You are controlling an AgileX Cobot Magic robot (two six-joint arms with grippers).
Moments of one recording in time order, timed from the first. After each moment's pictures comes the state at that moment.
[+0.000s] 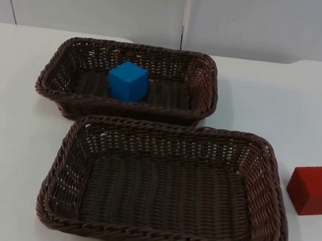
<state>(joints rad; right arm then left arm) 0.13 0.00 -0.52 0.01 1.08 0.00 -0.31 0.36 -0.52 -0.32 0.75 0.33</state>
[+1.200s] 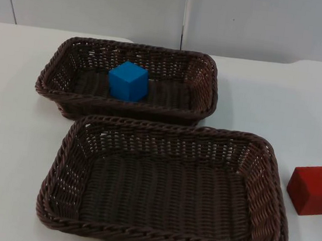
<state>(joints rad) 0.13 0.92 -0.76 0.04 1.01 0.04 -0.31 0.36 -0.52 -0.32 0.74 0.33</state>
